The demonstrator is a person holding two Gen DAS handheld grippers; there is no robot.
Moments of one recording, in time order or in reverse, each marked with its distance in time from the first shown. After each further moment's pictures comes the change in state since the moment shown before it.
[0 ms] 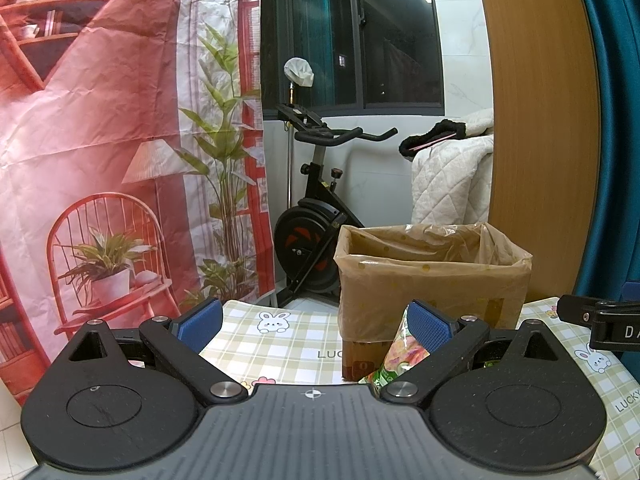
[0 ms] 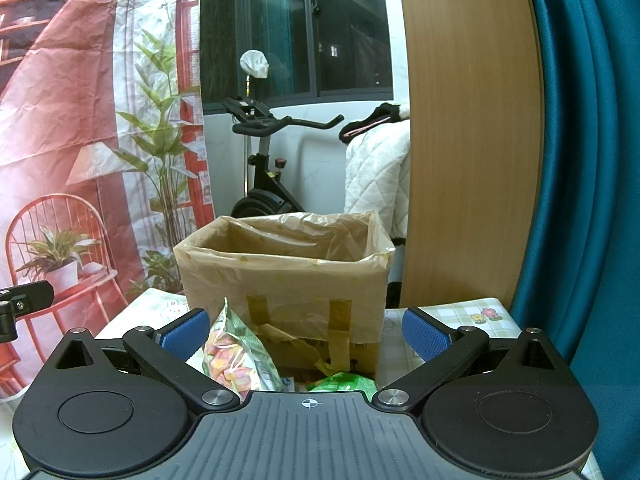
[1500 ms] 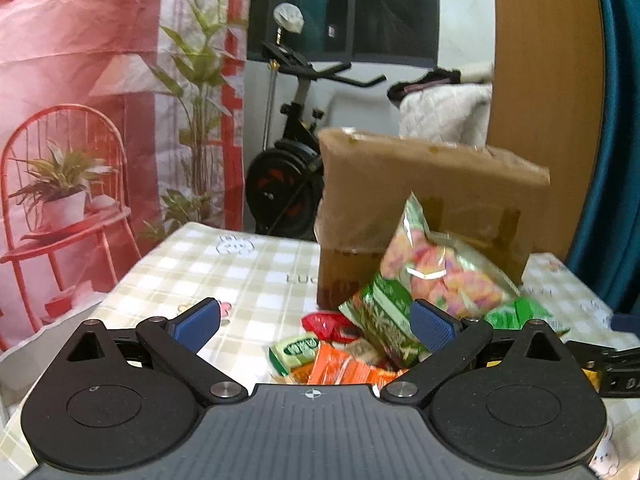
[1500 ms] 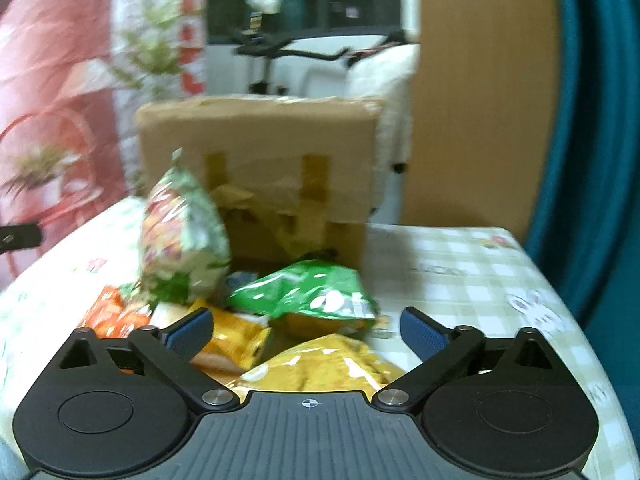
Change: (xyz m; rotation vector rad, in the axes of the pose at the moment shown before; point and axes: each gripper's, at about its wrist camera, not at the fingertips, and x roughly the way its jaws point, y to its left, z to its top) left arm 0.091 -0.003 -0.108 -0.068 0.103 -0.102; right arm 0.081 -0.035 -0.128 -0.117 0.150 0.029
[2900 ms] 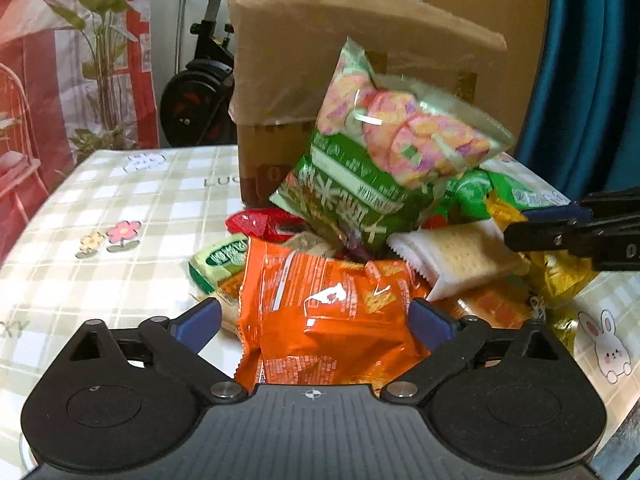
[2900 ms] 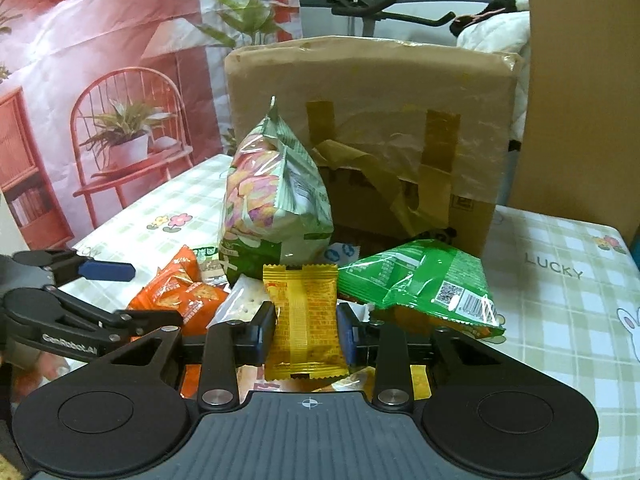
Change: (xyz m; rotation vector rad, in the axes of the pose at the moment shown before) left arm 0.066 0.004 -0.053 0.121 0.231 -0.249; right arm 0.049 0.017 0.015 -0.058 0.112 0.292
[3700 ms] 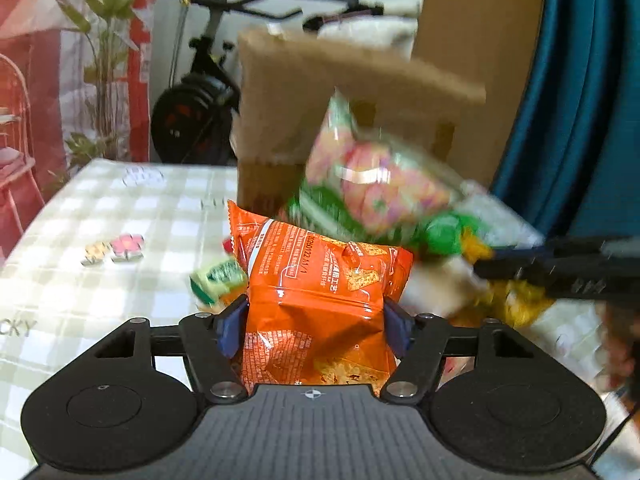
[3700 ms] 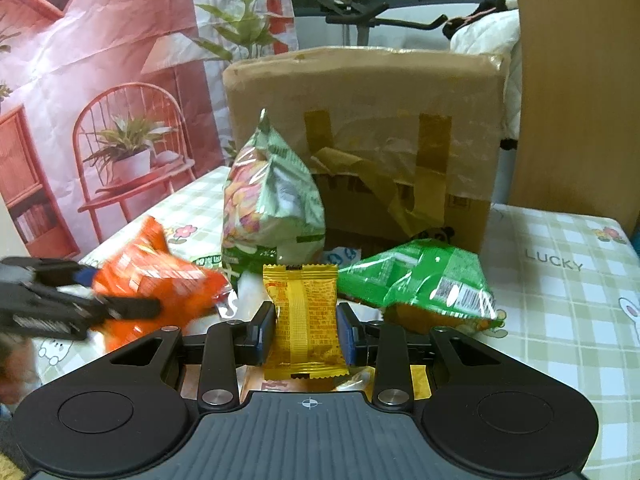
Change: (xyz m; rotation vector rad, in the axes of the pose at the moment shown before) left arm -0.047 0.016 0.012 -0.070 -0.091 -0.077; right arm -0.010 -0.001 -0.007 0.036 -0.041 0.007
